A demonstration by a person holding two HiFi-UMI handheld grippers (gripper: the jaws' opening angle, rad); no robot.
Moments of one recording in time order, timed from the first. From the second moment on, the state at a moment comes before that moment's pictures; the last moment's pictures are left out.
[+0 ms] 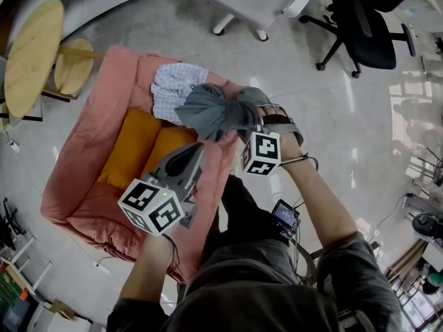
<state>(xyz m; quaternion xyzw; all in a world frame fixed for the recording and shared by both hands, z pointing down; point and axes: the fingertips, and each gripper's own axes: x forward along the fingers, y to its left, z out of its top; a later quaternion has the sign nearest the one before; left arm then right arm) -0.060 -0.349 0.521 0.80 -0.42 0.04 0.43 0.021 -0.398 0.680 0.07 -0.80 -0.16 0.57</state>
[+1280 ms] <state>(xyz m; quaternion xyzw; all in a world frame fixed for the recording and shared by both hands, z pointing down) -0.046 -0.294 0.395 0.86 -0.41 0.06 0.29 0.033 -0.338 0.392 0.27 -0.93 0.25 0.08</state>
